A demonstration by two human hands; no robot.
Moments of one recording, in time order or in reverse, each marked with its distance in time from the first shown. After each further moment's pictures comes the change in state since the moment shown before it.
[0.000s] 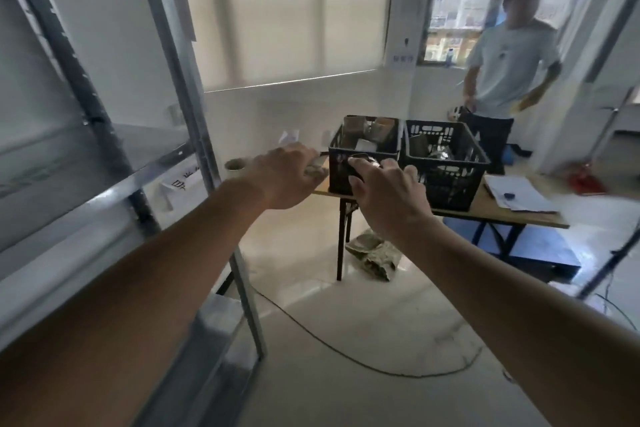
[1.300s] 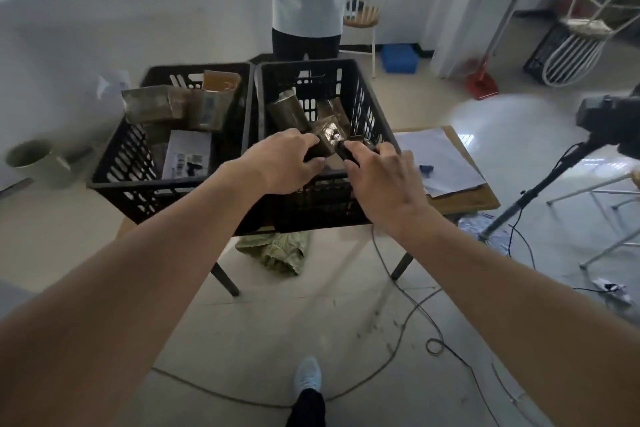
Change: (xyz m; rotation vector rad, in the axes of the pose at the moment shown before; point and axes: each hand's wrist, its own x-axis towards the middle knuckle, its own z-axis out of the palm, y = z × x) left_hand 0.663 0.191 0.289 -0.093 -0.384 0.263; right_hand 0.434 0.501 0.165 -0.136 -0.130 0.400
